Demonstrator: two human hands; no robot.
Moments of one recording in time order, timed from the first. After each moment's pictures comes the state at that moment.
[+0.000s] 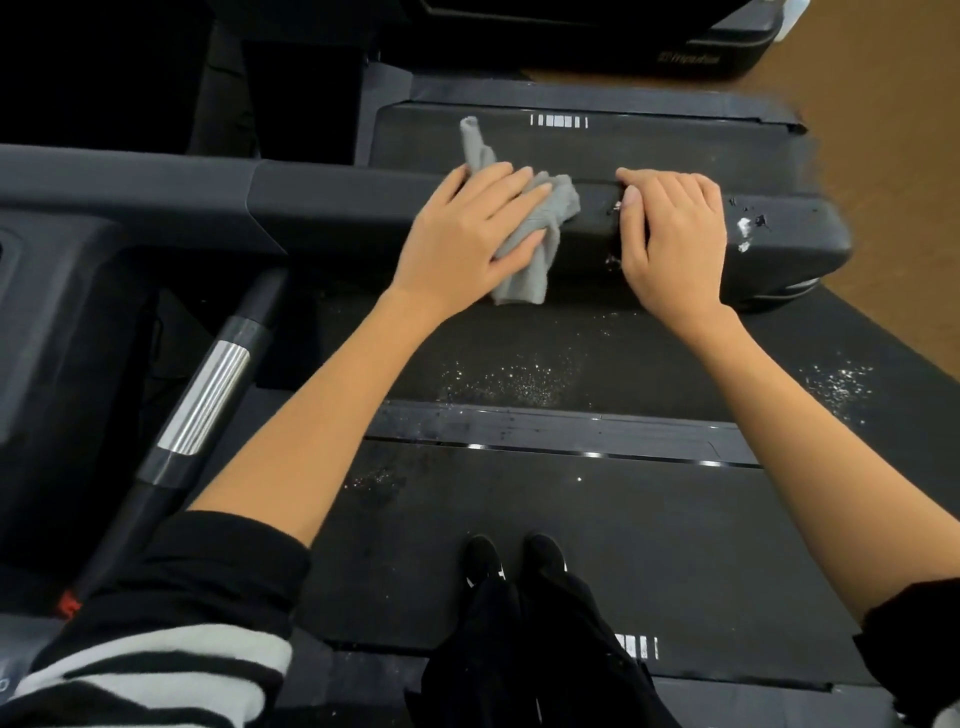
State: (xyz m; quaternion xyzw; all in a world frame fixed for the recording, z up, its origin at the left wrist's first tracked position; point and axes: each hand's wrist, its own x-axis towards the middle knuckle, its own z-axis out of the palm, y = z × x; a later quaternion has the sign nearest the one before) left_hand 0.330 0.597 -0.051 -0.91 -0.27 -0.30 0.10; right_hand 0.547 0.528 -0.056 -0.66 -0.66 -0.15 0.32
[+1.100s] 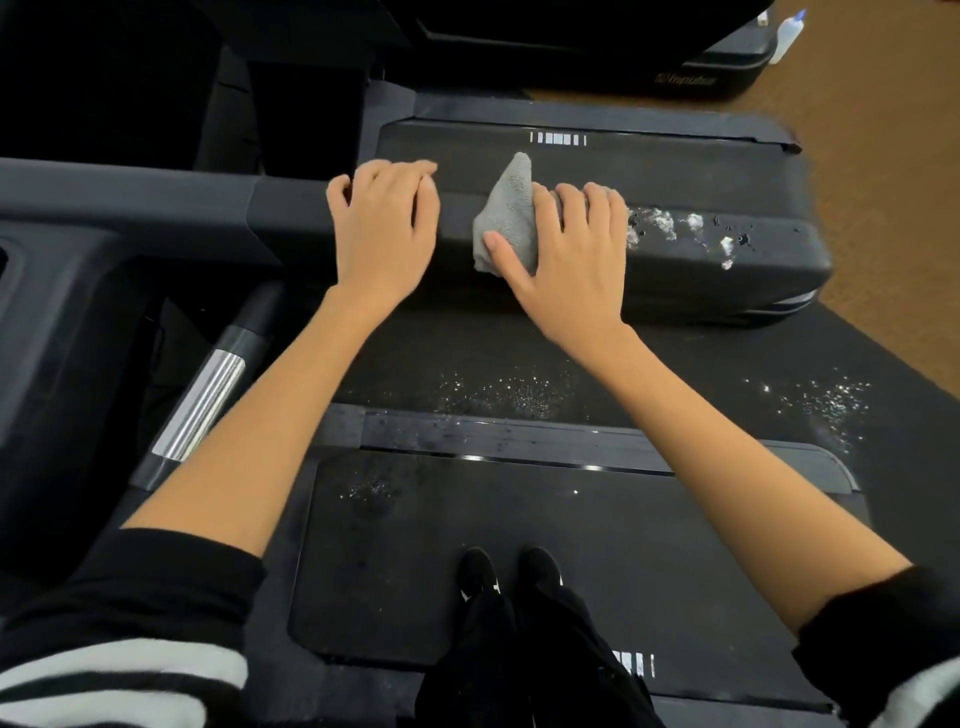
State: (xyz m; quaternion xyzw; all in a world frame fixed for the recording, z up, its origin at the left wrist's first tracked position) left_hand 0.297 0.606 -0.025 -0.79 -0.55 -0.26 -0.05; right_hand 0.472 0.540 -0.057 -0.70 -0.64 -0.17 0.25
